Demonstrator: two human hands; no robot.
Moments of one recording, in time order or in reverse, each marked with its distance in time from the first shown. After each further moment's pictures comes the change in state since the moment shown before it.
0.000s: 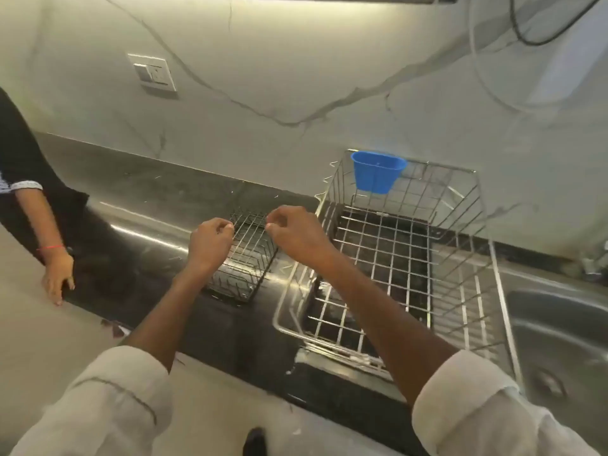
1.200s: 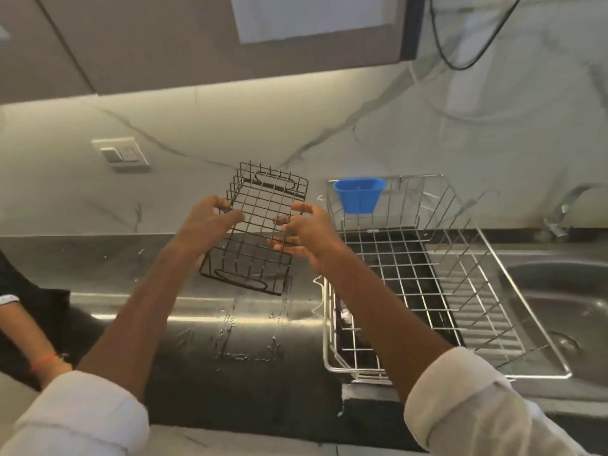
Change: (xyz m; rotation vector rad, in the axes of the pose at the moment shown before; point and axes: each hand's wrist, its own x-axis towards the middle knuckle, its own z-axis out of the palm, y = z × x) left_hand 0.076 0.107 -0.108 -0.234 -0.345 0.135; right_hand 0.031 -0.066 -0.011 1.048 0.278 0.289
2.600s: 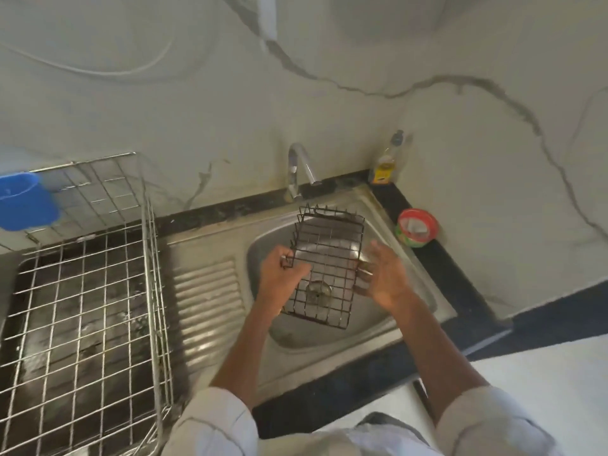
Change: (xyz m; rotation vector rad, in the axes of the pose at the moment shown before) left_hand -0.135 0.138 0.730 -0.192 -0.560 -0.062; right_hand -0.135 -0.047 -0.731 0.195 0.754 0.182
